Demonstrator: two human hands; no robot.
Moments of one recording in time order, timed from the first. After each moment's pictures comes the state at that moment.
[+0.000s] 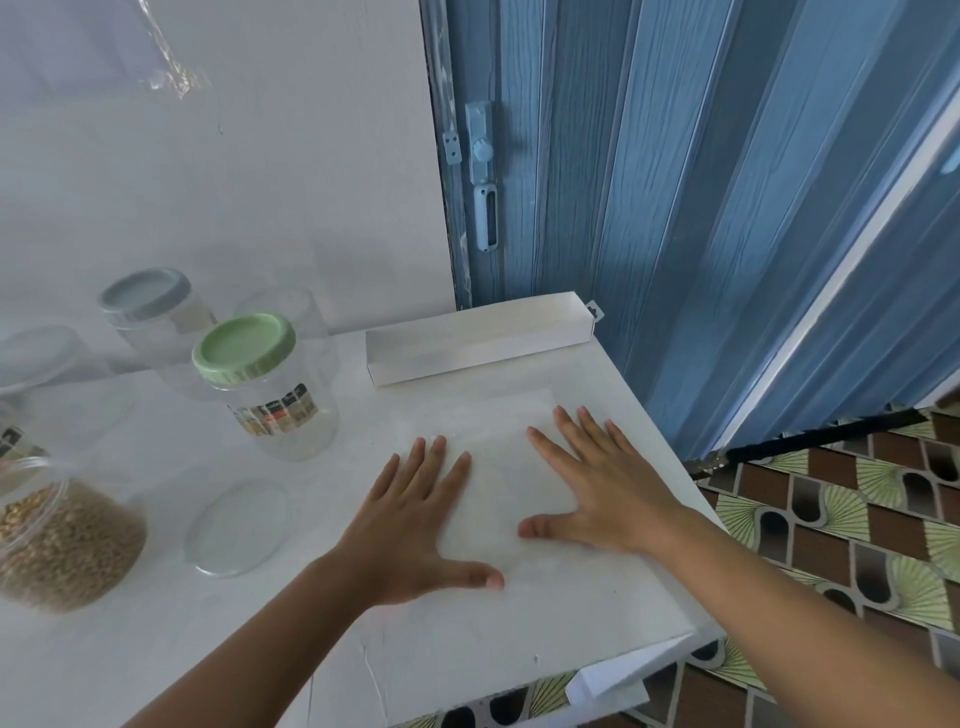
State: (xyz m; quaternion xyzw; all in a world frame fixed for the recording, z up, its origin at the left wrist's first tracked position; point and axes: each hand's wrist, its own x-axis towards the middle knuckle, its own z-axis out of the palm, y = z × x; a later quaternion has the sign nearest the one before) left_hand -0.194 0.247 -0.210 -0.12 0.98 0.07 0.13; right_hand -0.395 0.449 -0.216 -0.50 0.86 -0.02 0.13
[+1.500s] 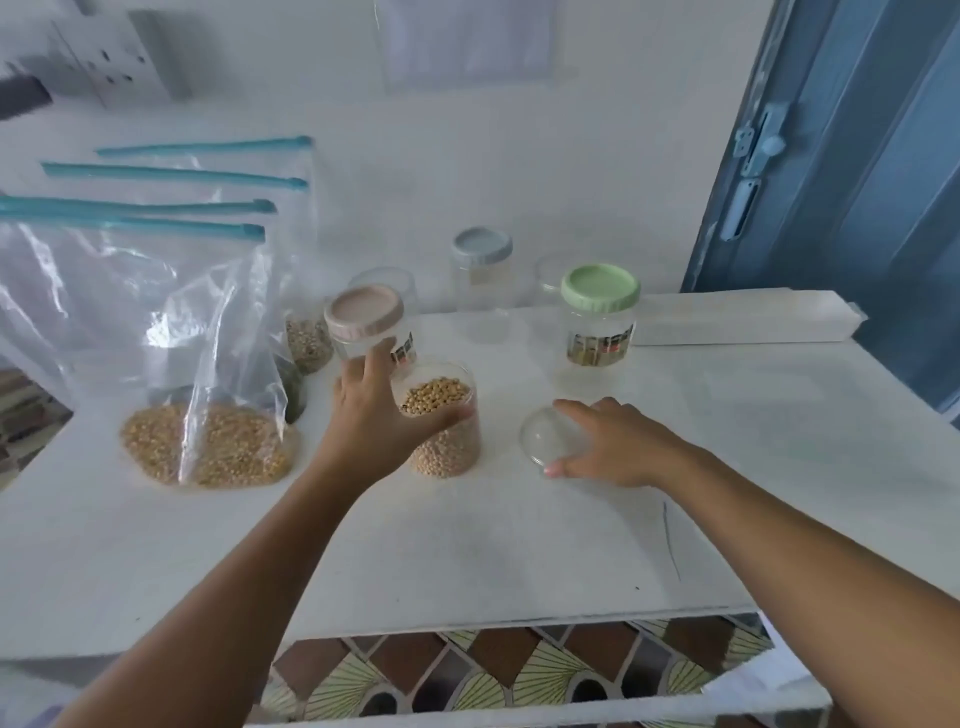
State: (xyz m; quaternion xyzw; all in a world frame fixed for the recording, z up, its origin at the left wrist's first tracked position) left_hand 0.086 0.049 -0.103 -0.38 0.85 0.29 -0.20; right_hand -0.147 0.223 -0.148 -0.47 0.85 -0.05 0.23
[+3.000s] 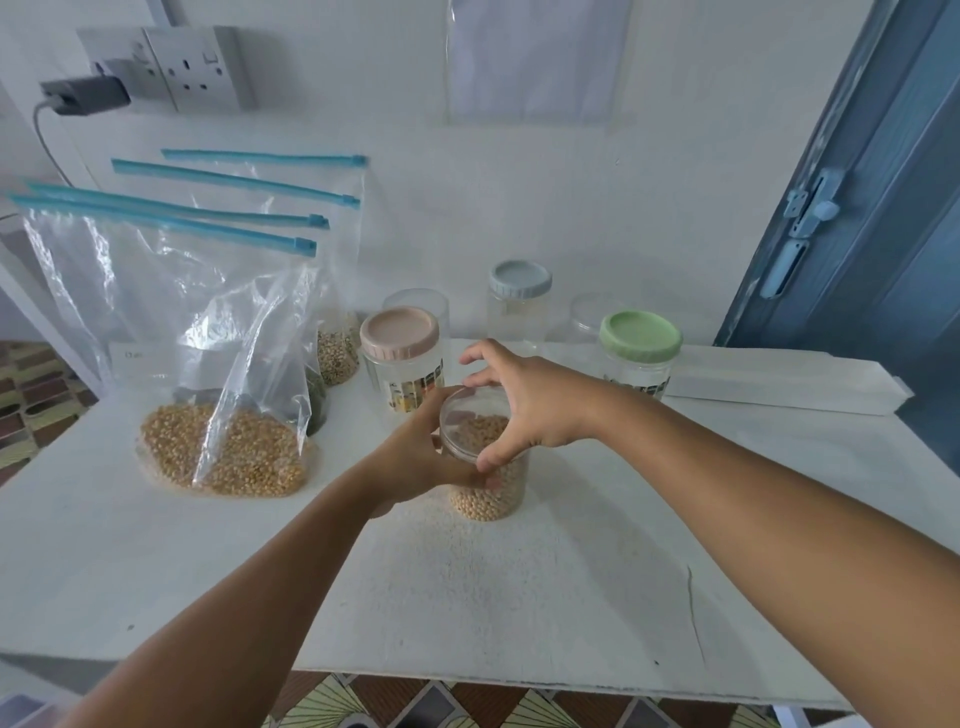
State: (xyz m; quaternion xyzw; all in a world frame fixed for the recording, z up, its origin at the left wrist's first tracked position) left_hand 0.069 0.007 -0.151 -0.25 0.77 0.58 -0.13; right_hand -0.107 0.119 -0.059 -0.66 0.70 -0.15 0.25
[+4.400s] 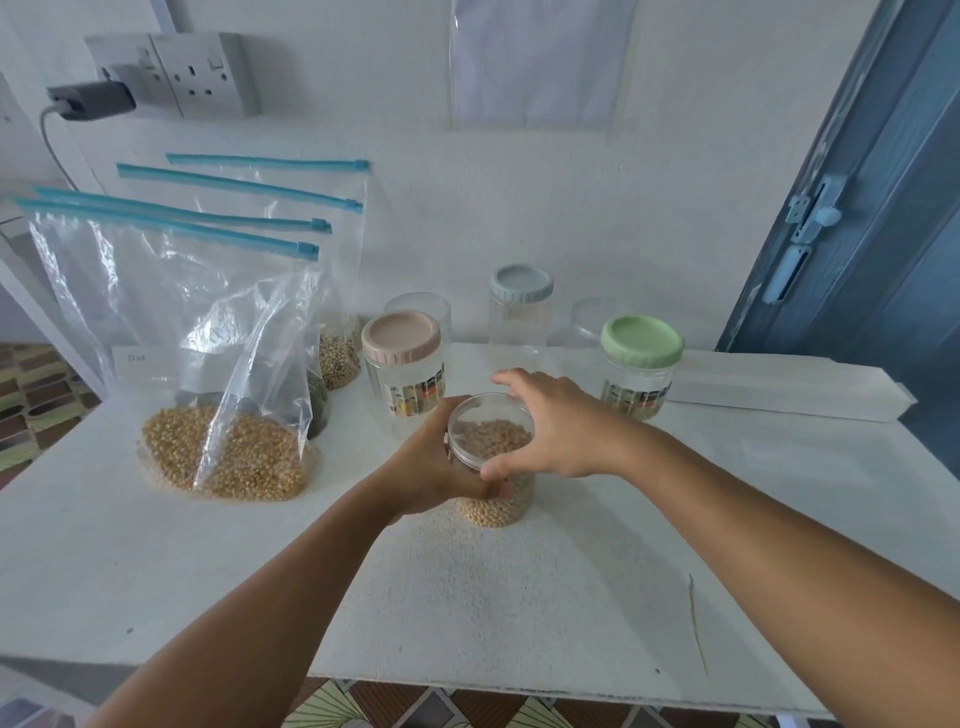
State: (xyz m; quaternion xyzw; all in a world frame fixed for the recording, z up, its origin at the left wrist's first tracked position) left_hand 0.062 0.021 -0.151 -0.24 0.79 0.54 -0.15; right_hand -0.109 0.144 -0.080 -0.60 0.76 -0.13 0.19
